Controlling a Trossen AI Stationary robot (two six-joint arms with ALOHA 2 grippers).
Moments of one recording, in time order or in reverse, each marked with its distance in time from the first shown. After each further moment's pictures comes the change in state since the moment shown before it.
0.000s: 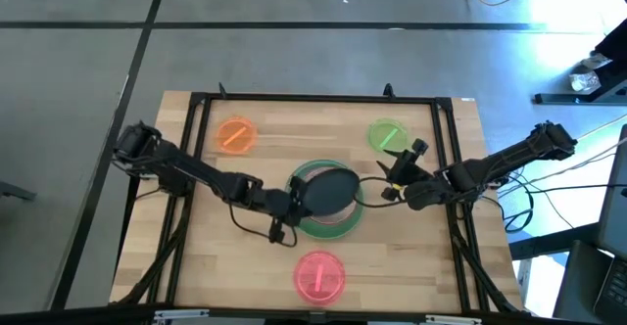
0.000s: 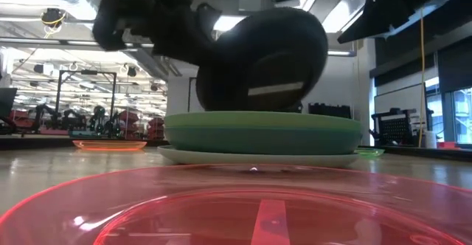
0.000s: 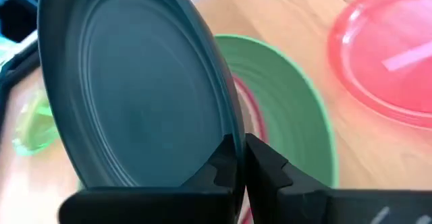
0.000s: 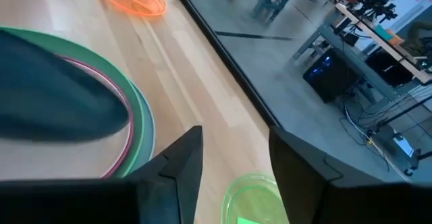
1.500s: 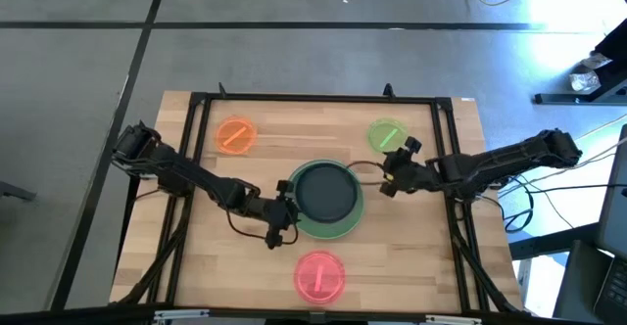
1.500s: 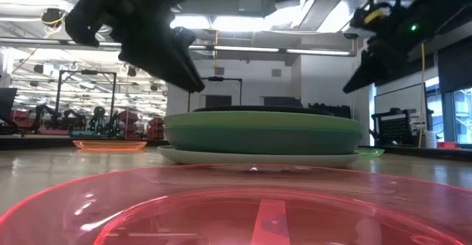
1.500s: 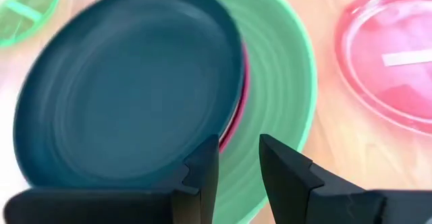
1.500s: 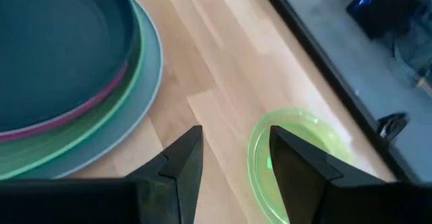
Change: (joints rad) left arm -0.059 -0.014 -0.024 -0.128 -0.079 -0.380; right arm -0.239 0.002 -0.148 0.042 -0.324 0.029
